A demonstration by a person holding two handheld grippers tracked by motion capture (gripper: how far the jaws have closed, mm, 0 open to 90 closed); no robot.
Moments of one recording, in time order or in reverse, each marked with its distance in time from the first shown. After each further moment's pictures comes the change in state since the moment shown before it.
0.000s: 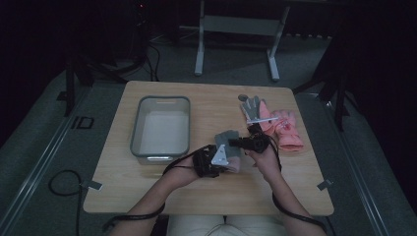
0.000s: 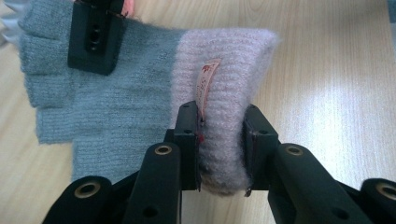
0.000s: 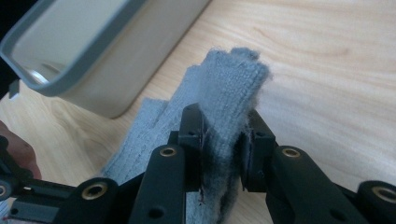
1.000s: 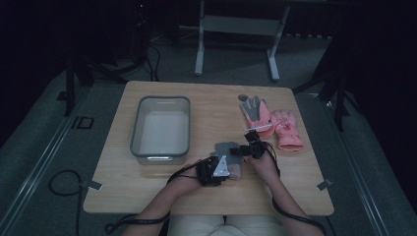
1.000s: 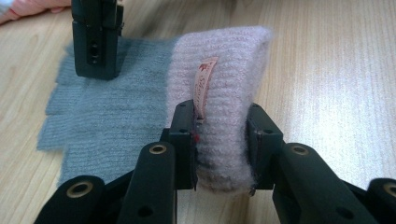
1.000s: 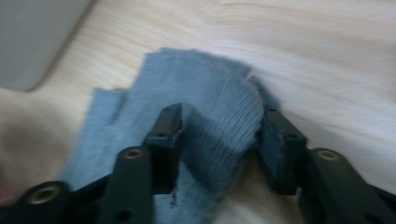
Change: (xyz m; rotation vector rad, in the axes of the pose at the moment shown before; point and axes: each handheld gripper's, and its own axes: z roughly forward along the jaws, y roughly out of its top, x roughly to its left) left arm -0.018 -0.031 0.051 -0.019 0.005 -0.002; right arm -0.030 -0.028 0.036 0.125 -0.099 0.076
